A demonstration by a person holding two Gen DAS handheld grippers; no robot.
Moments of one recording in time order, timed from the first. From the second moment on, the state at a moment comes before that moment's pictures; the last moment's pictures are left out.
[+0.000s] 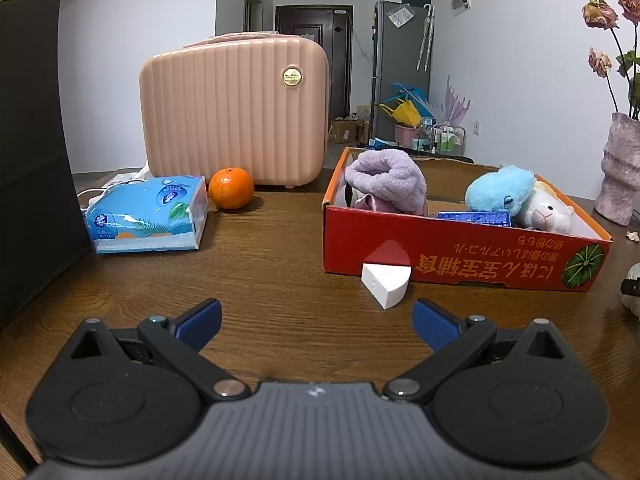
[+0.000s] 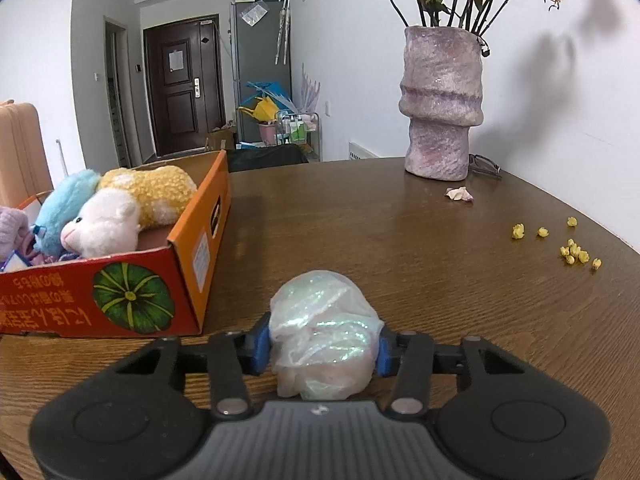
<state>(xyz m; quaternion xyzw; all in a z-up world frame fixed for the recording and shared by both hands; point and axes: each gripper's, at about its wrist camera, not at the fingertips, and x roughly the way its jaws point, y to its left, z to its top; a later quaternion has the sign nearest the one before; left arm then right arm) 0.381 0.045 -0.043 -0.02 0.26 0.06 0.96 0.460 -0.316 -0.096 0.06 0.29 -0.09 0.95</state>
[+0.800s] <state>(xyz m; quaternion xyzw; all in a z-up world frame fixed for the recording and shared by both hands) 0.460 0.020 -0.054 -0.03 0.31 0.06 0.95 0.431 -0.305 -0.076 0.05 0.20 -0.08 0.98</state>
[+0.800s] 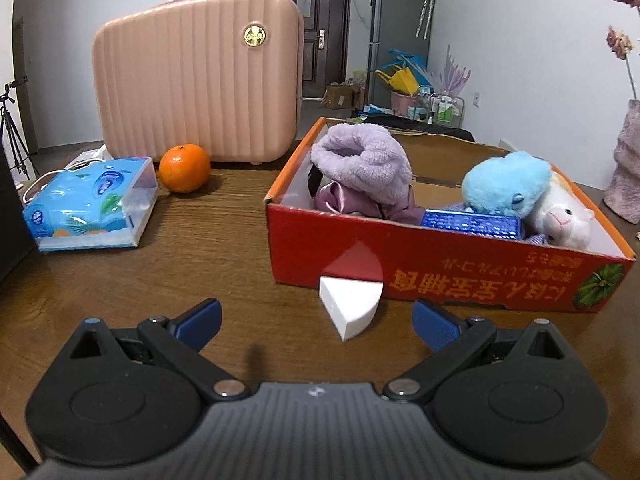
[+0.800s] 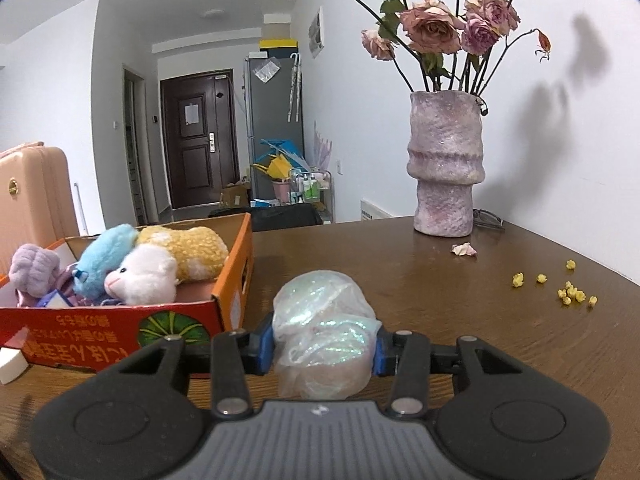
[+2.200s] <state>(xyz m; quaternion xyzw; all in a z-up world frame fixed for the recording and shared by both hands) 0.499 0.012 -0.073 -0.02 0.34 0.04 0.94 0.429 -0.304 -0.078 0.05 0.19 -0.07 0.98</state>
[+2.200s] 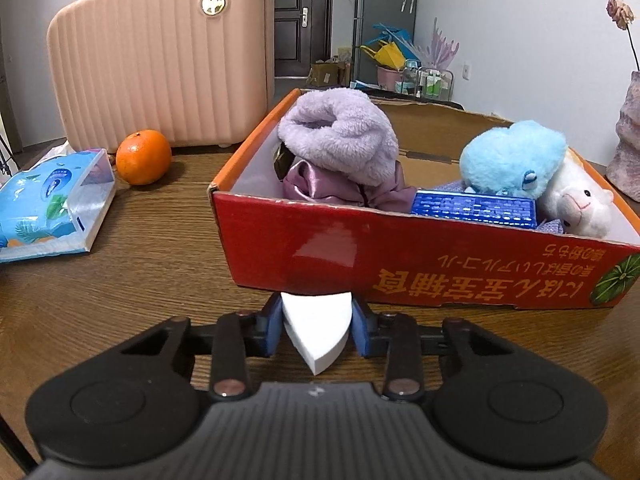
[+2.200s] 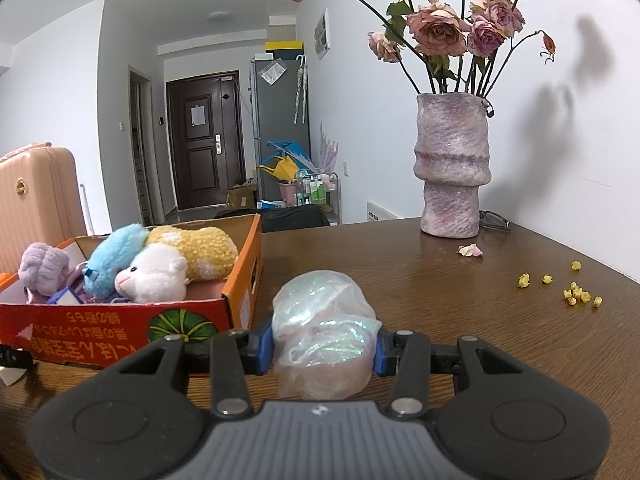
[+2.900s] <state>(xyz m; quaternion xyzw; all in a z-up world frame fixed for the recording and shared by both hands) 0.436 0.017 -0.044 -0.03 0.28 0.01 0.96 0.400 -0.276 -0.068 0.03 0.15 -0.03 0.99</state>
